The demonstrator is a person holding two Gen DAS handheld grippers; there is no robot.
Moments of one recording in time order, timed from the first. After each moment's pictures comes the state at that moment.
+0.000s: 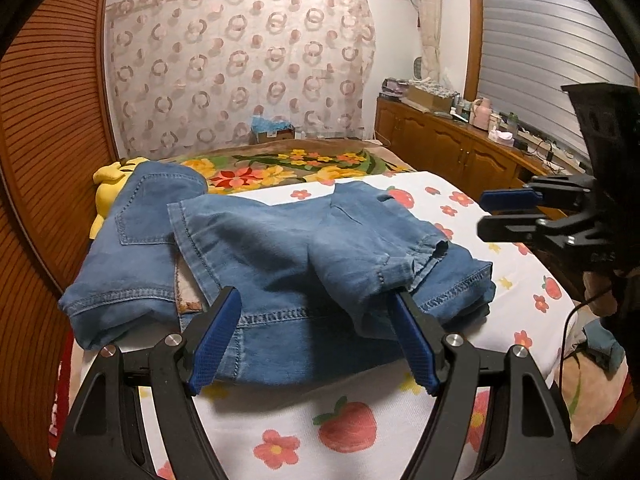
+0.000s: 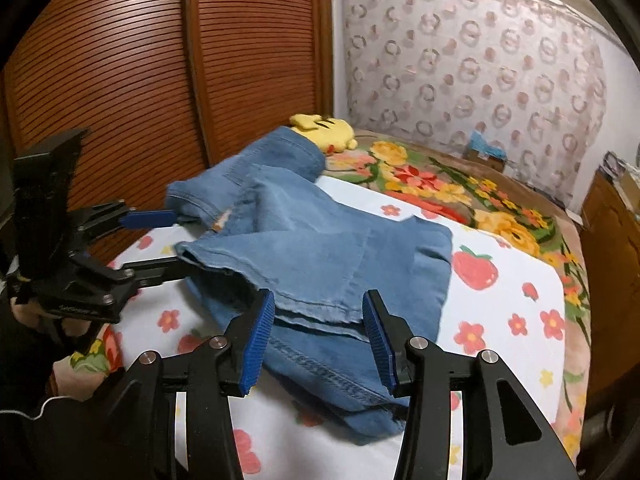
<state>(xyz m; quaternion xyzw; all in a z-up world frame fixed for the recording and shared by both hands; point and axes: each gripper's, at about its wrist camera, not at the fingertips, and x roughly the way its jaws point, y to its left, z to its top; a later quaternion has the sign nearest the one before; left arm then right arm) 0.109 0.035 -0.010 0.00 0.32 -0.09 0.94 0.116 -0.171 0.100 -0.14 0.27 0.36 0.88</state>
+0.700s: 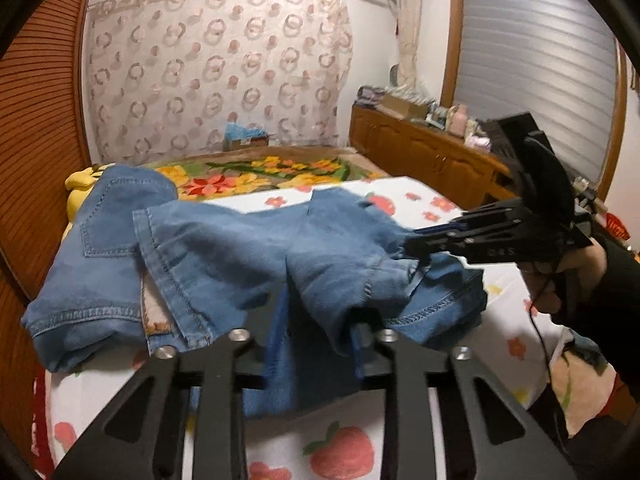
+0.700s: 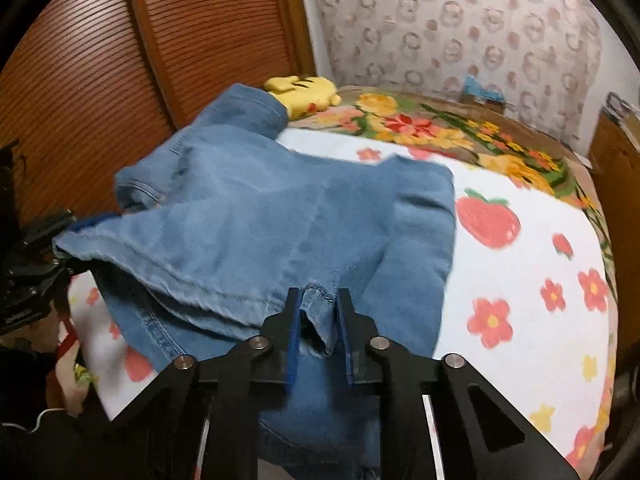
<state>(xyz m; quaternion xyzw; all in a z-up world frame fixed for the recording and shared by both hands) 0.125 0.037 -0.018 -0.02 0.29 -0.14 0.95 0.199 -0.140 0.068 -0.10 0.34 0.38 0.85</state>
